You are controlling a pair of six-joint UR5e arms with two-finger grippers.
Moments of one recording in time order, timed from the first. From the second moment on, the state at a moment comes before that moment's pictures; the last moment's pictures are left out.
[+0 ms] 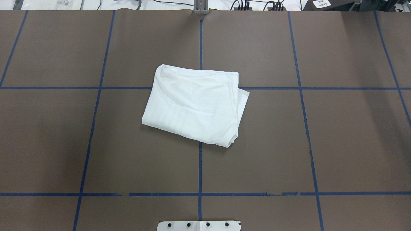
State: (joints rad) left arm -1.45 -1.59 -1.67 -1.96 -2.18 -0.22; right arm 1.57 -1.40 1.48 -1.60 2.27 -0.16
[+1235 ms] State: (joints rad) left arm -1.53 -1.56 -1.66 -1.60 -2.32 -0.02; right arm 1.57 -1.46 1.50 -1.54 2.35 0.09
